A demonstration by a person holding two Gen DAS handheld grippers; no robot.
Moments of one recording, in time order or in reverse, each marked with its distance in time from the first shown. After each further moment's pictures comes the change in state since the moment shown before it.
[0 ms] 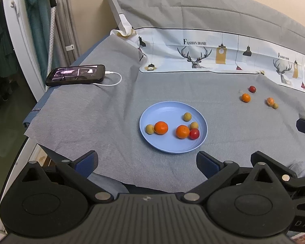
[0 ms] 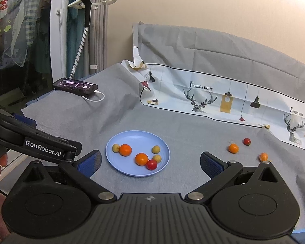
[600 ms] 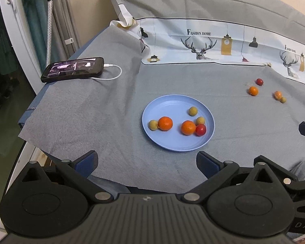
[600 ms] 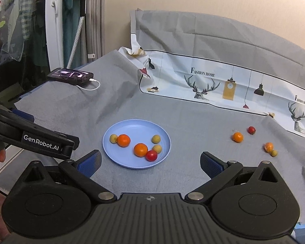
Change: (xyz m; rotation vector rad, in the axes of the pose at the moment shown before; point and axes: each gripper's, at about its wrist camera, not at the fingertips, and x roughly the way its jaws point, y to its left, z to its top) left arm 0.030 -0.001 0.009 0.011 0.056 0.028; right arm 0.031 -0.009 -0.003 0.027 0.075 0.014
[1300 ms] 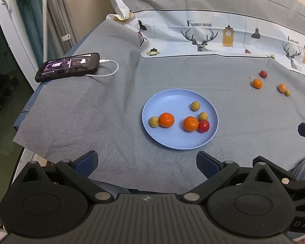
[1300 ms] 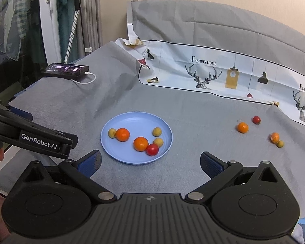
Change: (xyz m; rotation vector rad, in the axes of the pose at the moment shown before) left arm 0.017 -0.010 0.007 0.027 0.045 0.016; right arm 0.021 -0.010 -0.003 0.040 0.048 0.019
